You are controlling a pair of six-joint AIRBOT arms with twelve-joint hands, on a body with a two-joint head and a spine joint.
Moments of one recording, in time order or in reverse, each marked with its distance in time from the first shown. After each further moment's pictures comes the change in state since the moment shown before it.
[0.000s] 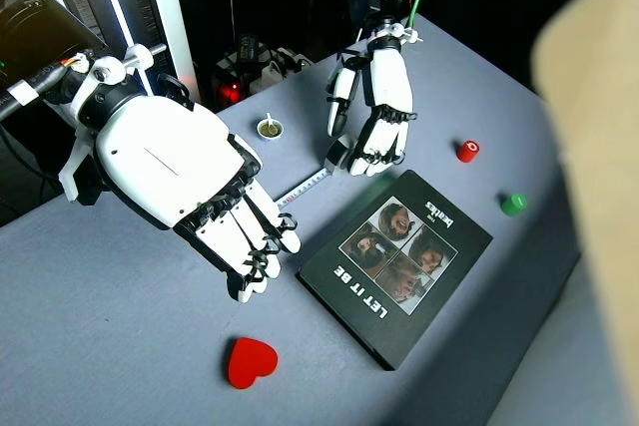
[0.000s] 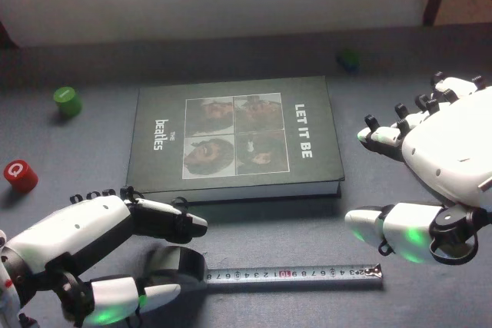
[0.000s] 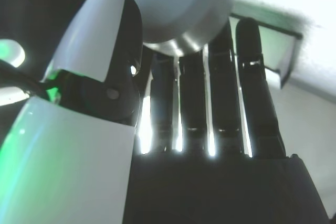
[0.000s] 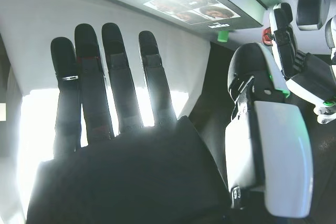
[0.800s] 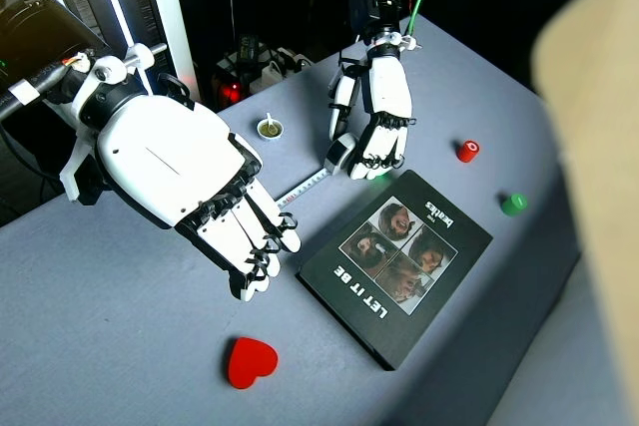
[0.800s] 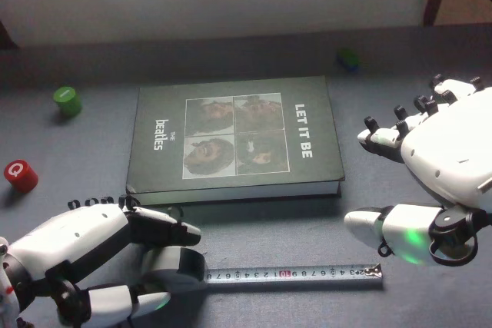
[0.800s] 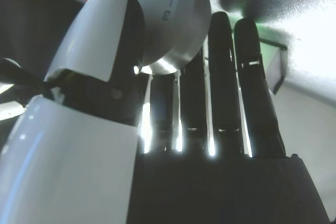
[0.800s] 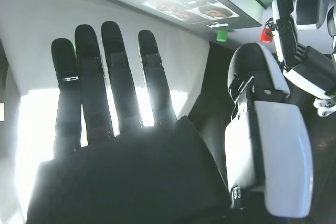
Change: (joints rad) left arm 0.029 -0.028 0.029 0.003 -0.012 0.031; right arm 0.000 0.000 -0.003 0.000 0.004 -0.001
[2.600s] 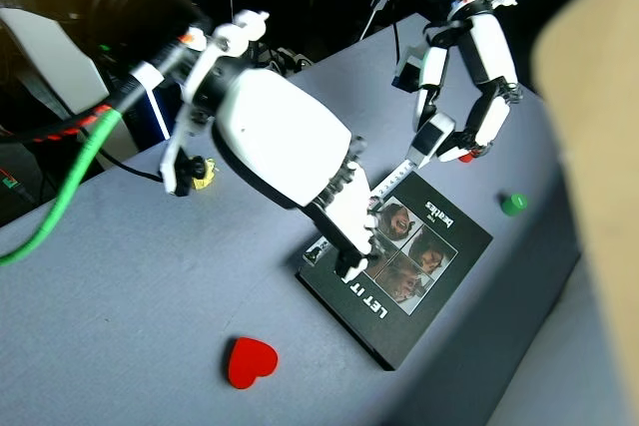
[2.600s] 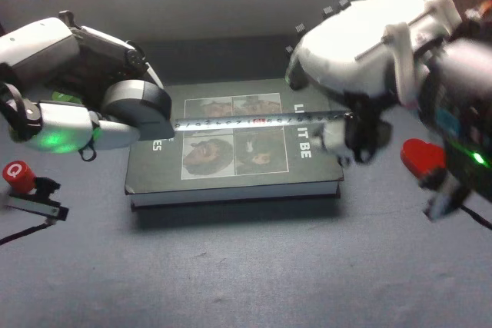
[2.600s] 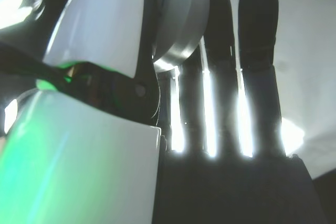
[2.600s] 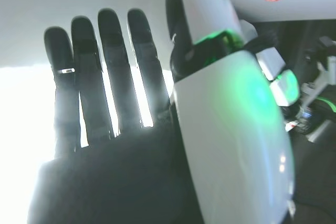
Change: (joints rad) left arm -0.489 0.210 0.089 0.036 0.386 -0.200; right arm 0.291 -0.267 0.280 0.229 0.087 -0.163
